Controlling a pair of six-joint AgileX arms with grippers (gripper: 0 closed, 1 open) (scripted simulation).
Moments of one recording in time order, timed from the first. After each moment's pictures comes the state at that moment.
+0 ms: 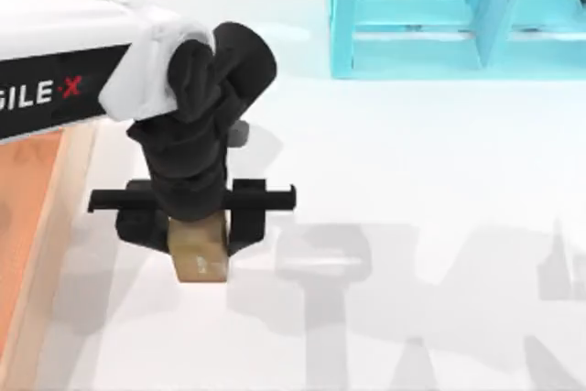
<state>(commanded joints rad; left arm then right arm) -0.60 1.84 1.28 -1.02 0.00 -0.57 0.00 0.00 0.00 0.00 0.00 0.00</state>
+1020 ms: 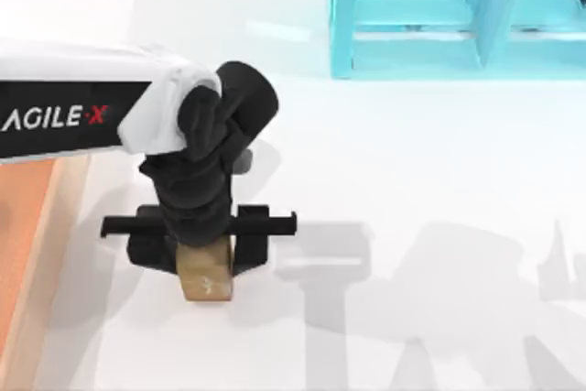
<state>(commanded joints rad) -0.60 1.90 1.19 -0.86 0.00 -0.57 0.00 0.00 0.00 0.00 0.00 0.00</state>
